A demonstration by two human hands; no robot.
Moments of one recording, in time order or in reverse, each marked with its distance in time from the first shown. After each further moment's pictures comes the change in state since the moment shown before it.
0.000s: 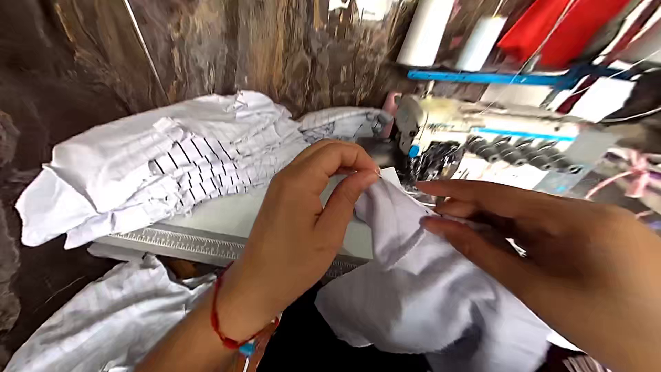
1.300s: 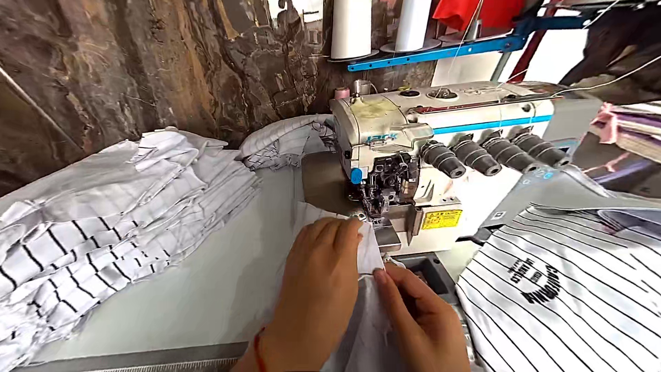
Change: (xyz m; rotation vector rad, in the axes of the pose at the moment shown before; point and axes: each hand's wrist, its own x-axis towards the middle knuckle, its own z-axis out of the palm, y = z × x) left_hand -0.004 -0.101 0.155 0.545 -0.174 0.125; right_hand -0.052 0.101 0.138 0.511 0.518 0.597
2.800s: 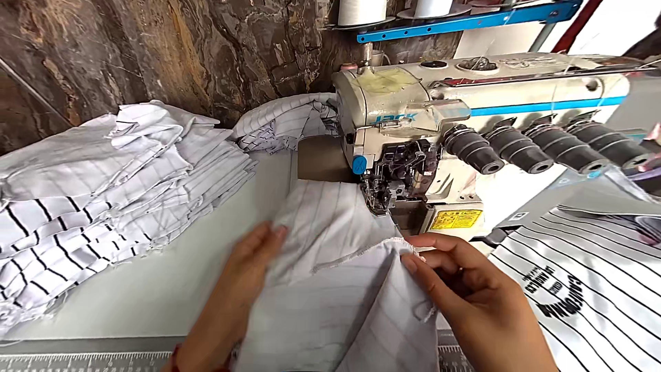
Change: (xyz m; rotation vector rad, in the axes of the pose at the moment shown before) left_hand -0.029 -0.045 -0.030 -0.761 -0.072 -0.936; right_hand 0.042 0.001 -0.047 0.016 -0.167 0.019
